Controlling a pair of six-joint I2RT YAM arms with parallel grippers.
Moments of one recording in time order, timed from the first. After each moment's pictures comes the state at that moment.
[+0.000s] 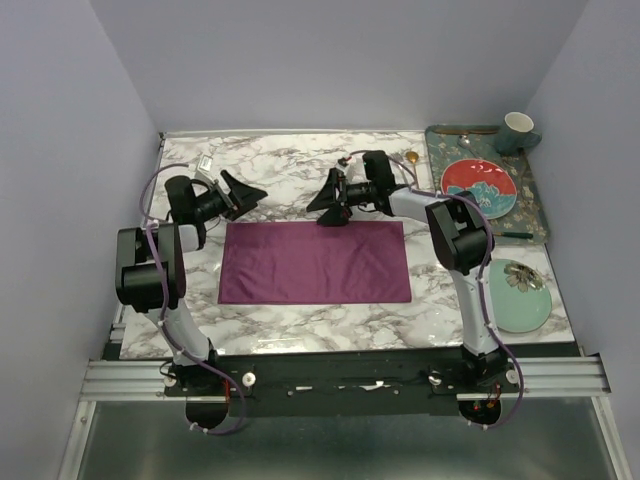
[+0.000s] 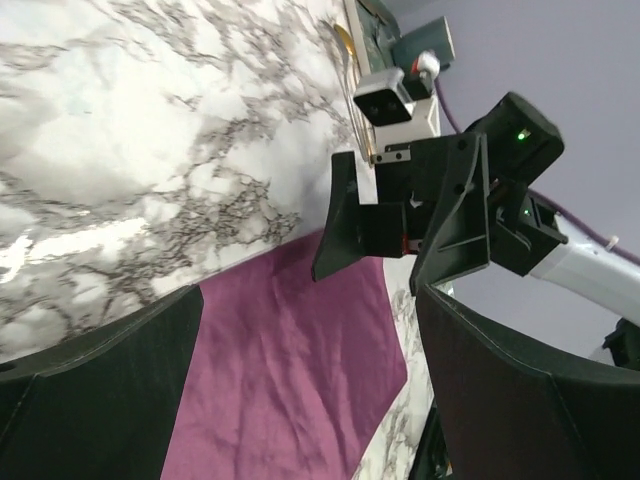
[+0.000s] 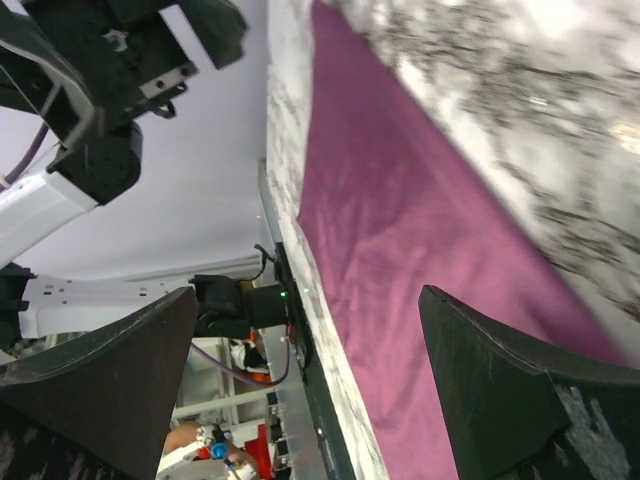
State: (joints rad) left arm 0.17 1.83 0.85 0.71 0.97 -0.86; right arm 0.42 2.32 1.56 0.15 -1.07 0.86
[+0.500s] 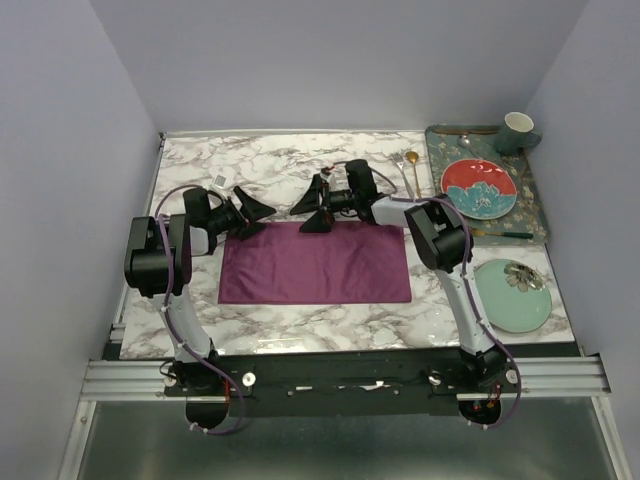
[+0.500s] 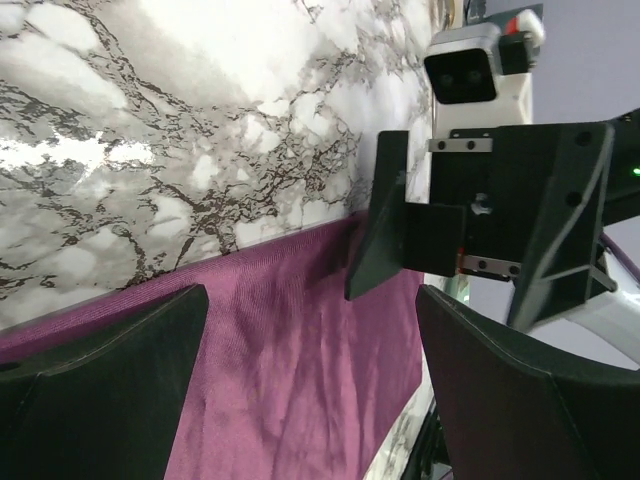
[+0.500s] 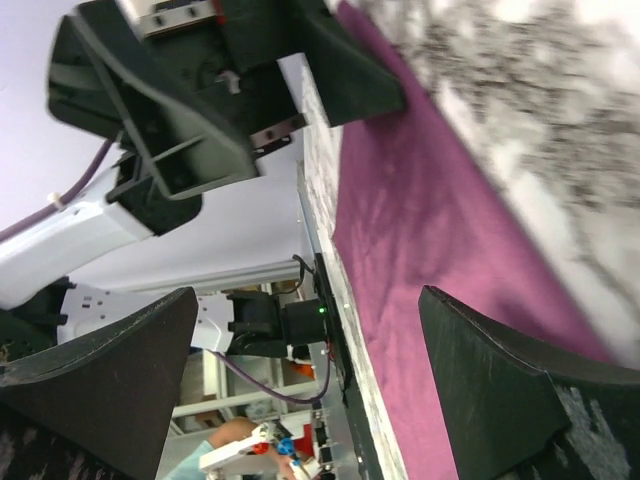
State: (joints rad) left arm 0.09 1.93 0.81 0.62 0.85 -0.85; right arm 0.51 2.42 1.64 0.40 -1.07 1.14
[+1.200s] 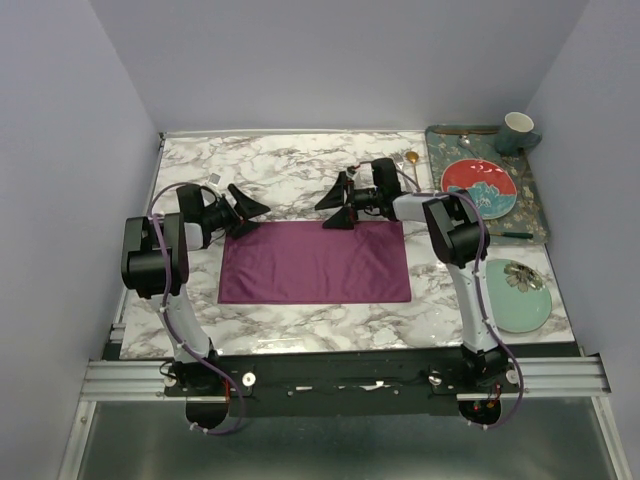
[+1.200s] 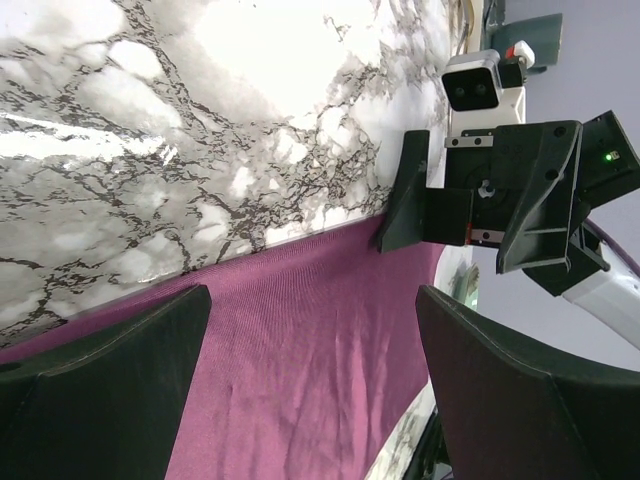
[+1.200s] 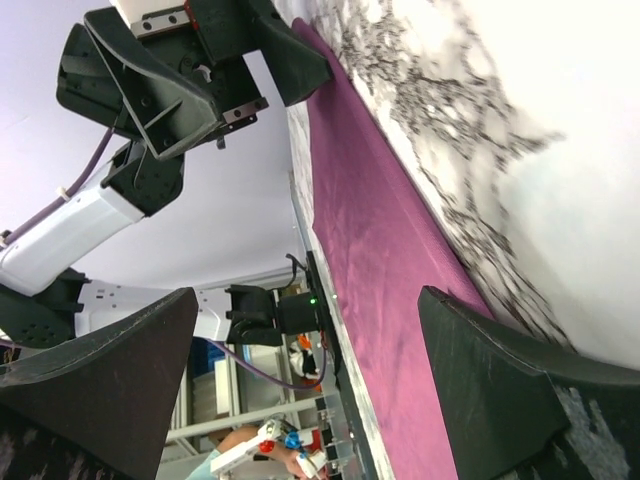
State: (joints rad) left arm 0.14 1.93 0.87 0.47 0.85 -0.78; right arm 0.39 2.42 1.56 0.35 -1.11 1.08
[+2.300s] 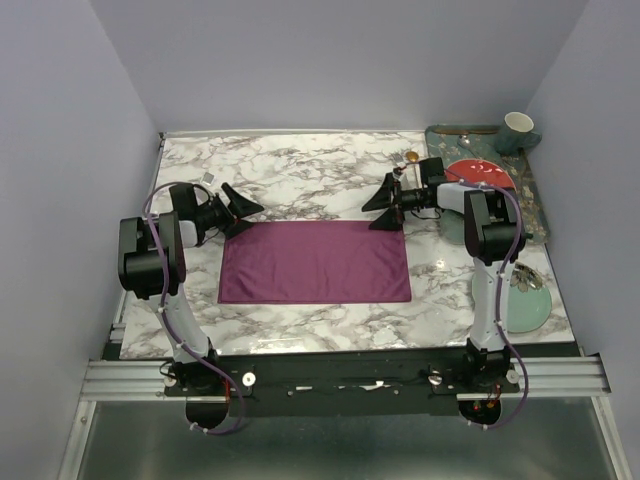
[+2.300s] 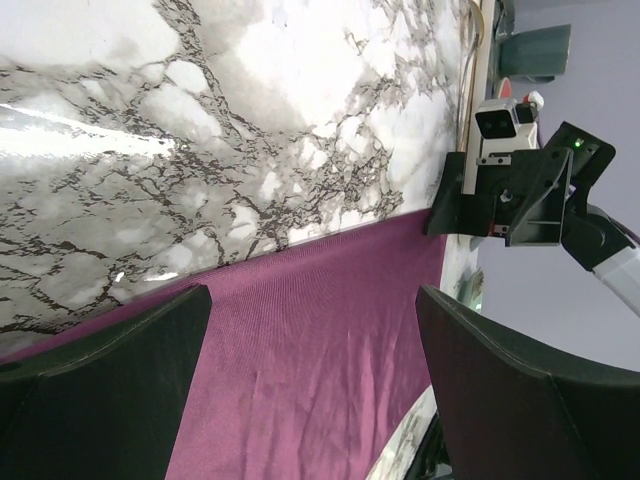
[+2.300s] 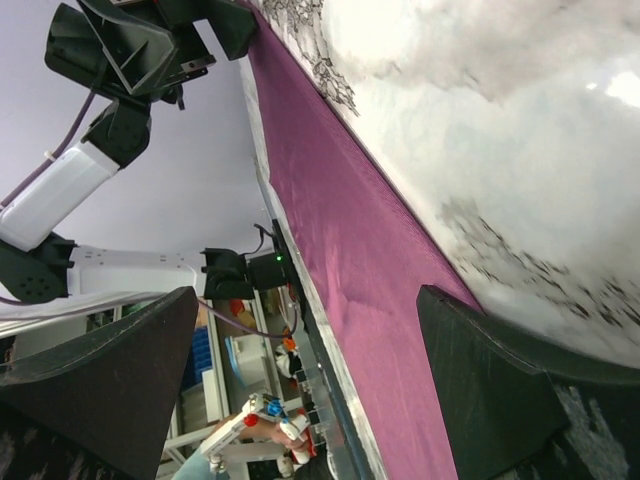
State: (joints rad) left arm 0.18 1.93 0.90 0.39 0.86 -0.73; right arm 0.13 2.30 1.49 -0.21 -1.19 0.56
